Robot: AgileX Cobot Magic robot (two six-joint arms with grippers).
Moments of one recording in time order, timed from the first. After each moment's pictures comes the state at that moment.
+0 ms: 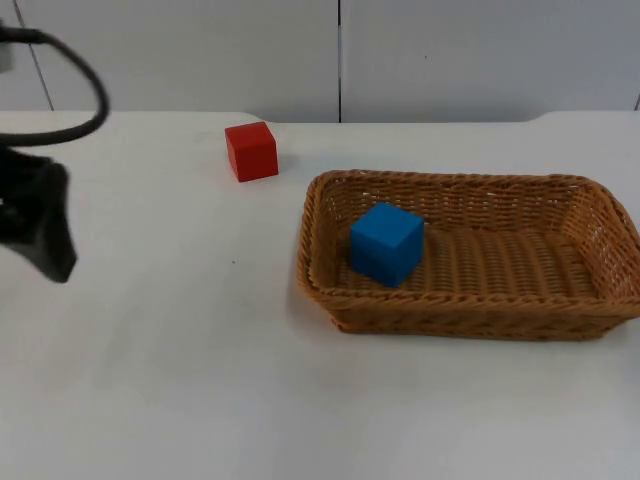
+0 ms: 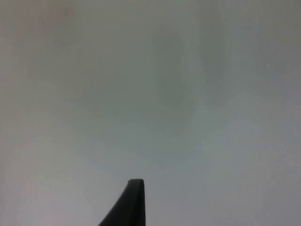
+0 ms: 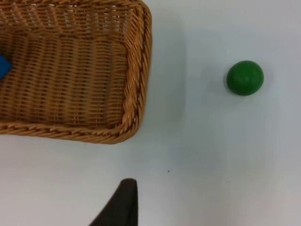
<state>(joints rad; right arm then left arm) 0.10 0.91 -0.68 -0.06 0.71 0.09 -0.11 1.41 -0.83 -0.10 0.81 0.04</state>
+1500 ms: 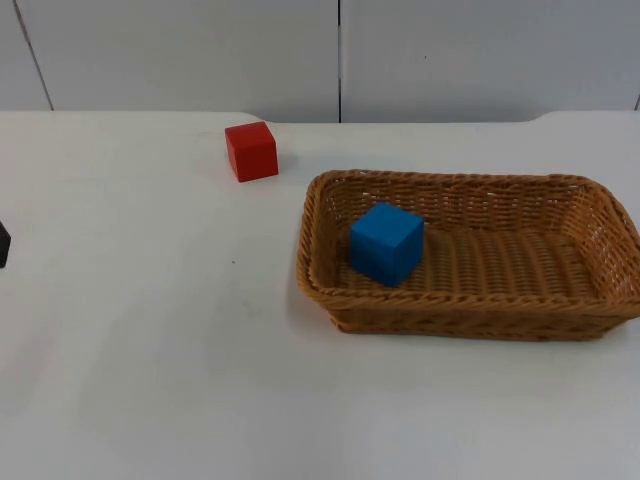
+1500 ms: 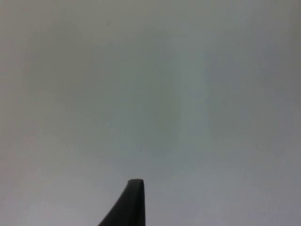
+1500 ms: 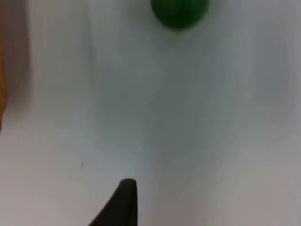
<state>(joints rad) -0.16 1.50 -0.88 -0.04 0.71 -0.06 -0.07 1.13 -0.68 -0.09 0.74 -0.05</state>
